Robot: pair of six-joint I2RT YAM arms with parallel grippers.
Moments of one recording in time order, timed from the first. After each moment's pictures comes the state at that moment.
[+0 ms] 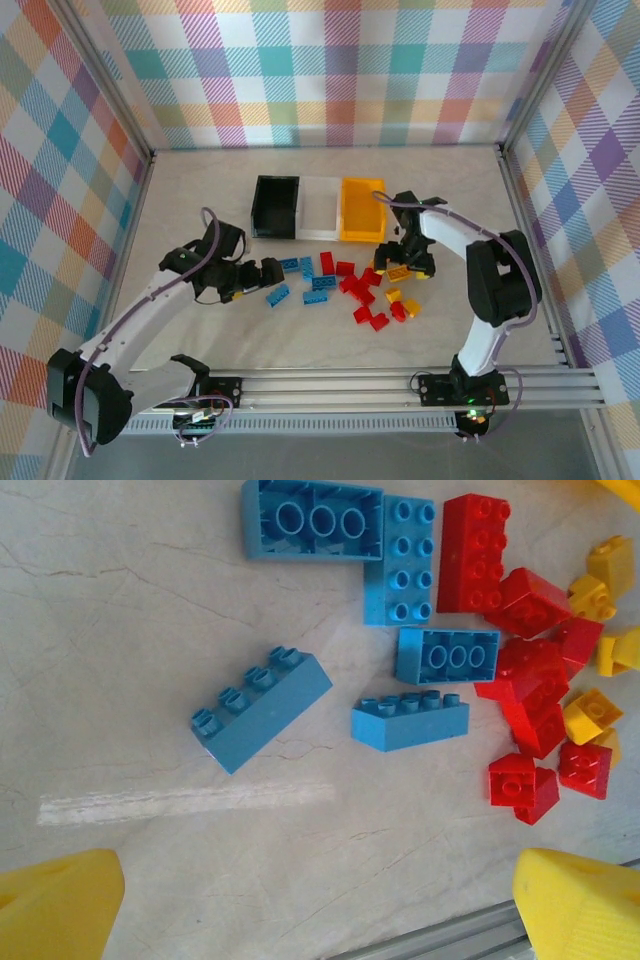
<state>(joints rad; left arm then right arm) -0.42 1.12 0.87 -0.87 0.28 -0.67 0.35 1.80 1.22 -0.99 -0.12 0.40</state>
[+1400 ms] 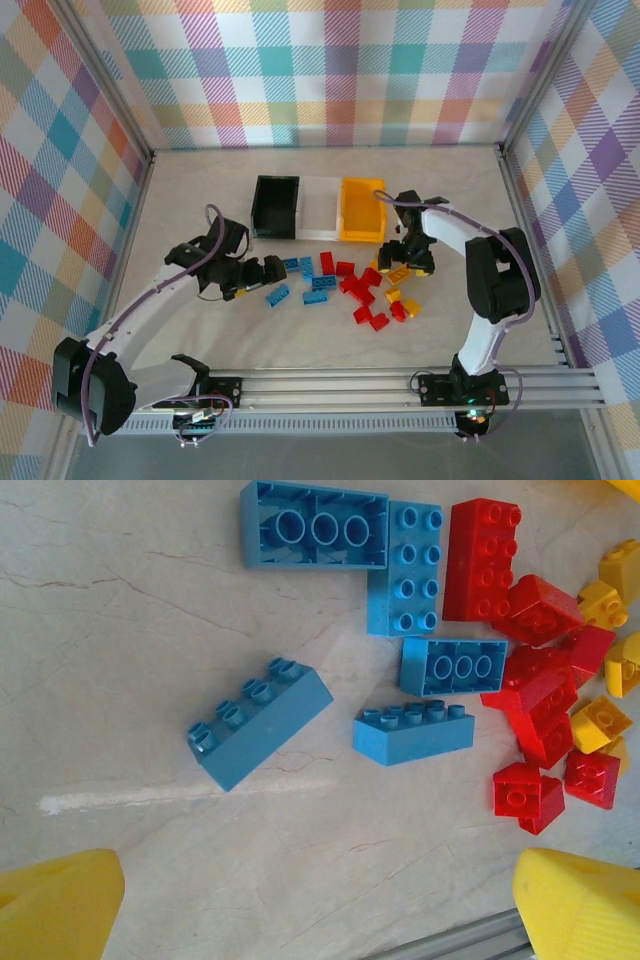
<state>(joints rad) -0.42 1.16 0.88 -0.85 0.28 -0.67 0.32 1.81 1.21 -0.95 -0.12 0.37</state>
